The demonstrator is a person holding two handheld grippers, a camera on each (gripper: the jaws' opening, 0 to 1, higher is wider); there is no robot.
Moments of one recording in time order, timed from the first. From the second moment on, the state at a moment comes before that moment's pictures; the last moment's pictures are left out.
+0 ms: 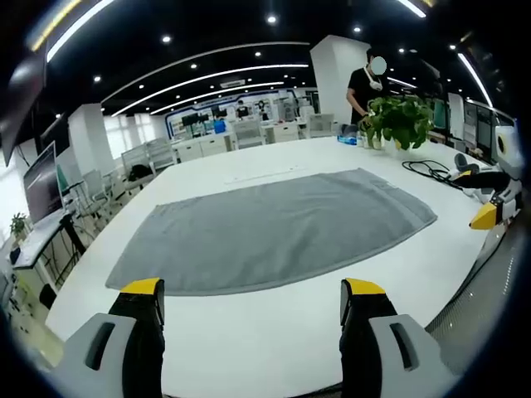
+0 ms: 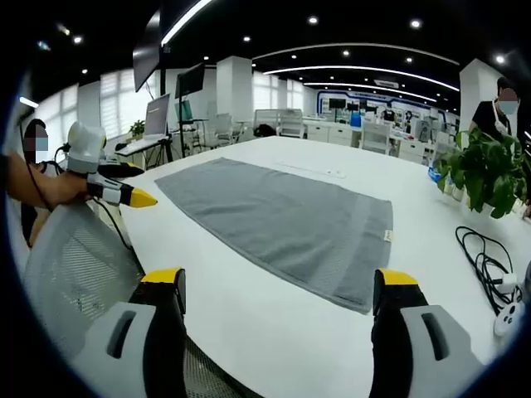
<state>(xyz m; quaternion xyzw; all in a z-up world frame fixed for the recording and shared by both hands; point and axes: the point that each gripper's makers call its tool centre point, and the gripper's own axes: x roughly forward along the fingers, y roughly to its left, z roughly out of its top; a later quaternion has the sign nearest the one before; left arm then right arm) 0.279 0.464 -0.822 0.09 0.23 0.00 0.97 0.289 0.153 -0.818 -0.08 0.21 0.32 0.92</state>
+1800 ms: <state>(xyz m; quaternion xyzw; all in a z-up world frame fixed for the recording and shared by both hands) 0.277 0.473 -0.821 0.09 0.23 0.02 0.97 0.287 0.154 -0.812 -0.06 0.20 0.33 0.92</state>
